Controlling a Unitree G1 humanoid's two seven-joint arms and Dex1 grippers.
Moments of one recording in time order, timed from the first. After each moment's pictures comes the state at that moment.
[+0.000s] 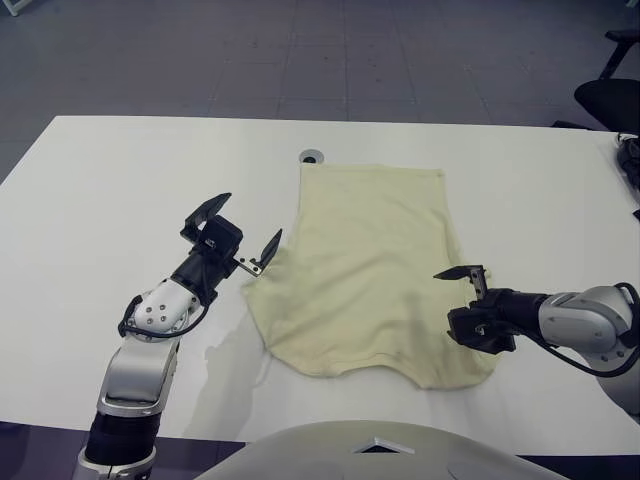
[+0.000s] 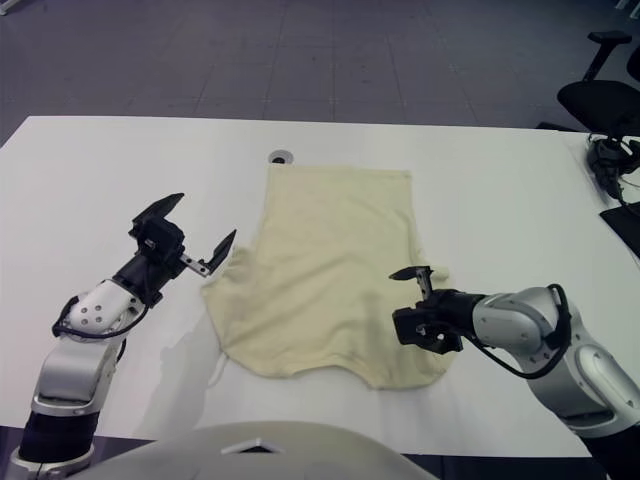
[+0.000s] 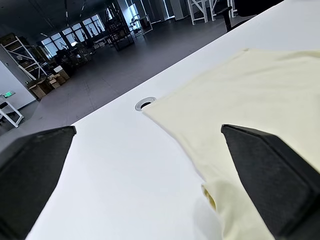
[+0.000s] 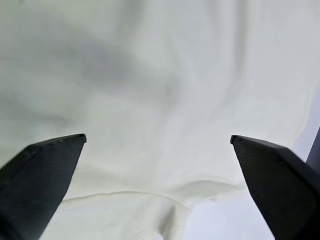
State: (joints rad) left arm 0.12 0.46 -0.01 -0.45 -0.06 0.22 -0.40; right arm 0.18 -1.06 0.07 -0.61 -0.31 0.09 1.01
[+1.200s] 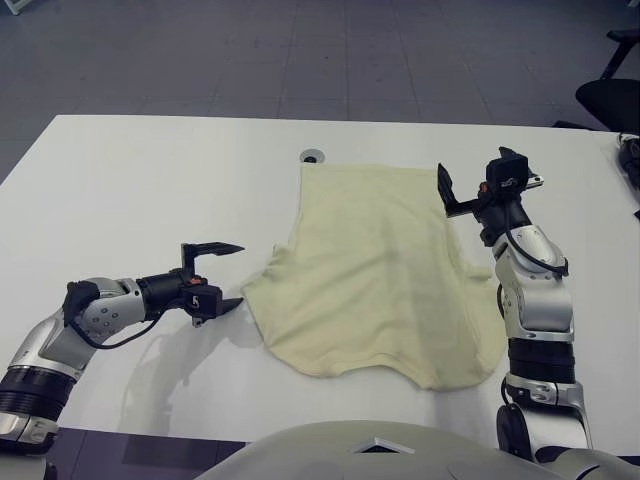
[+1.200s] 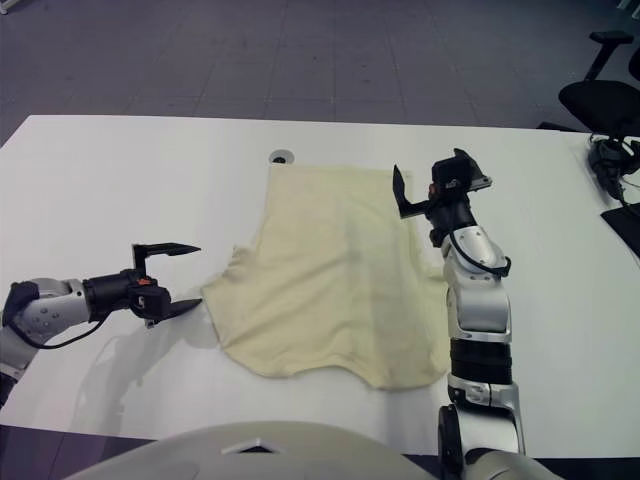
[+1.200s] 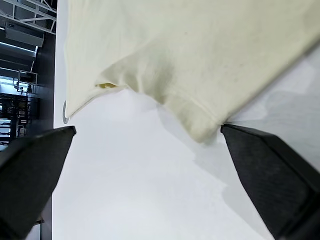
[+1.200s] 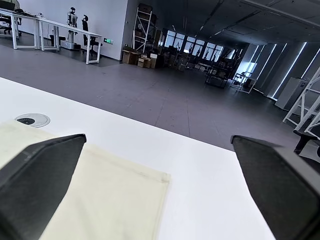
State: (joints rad) left arm -0.02 0.94 -0.16 0.17 0.27 -0.73 -0.69; right arm -0.23 -0.30 -0.15 -0.10 0.04 0.27 0.24
